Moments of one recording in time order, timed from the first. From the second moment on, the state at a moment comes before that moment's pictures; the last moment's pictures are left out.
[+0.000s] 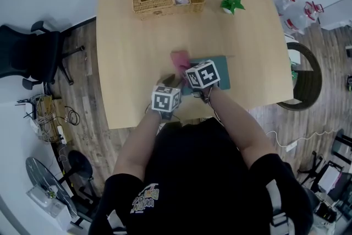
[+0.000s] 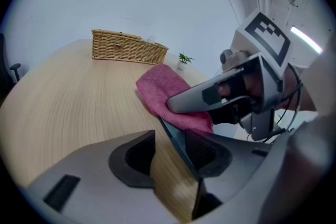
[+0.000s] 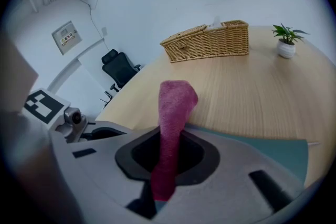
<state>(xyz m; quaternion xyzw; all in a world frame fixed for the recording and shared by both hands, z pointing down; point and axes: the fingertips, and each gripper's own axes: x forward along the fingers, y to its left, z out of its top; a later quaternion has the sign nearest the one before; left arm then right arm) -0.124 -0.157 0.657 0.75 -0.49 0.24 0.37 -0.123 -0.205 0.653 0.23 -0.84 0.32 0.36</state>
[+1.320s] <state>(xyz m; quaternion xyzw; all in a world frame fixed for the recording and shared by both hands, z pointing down) -0.123 -0.157 0.657 0.75 -0.50 0.24 0.37 0.041 -0.256 0.658 0.36 -0.79 0.40 0.30</state>
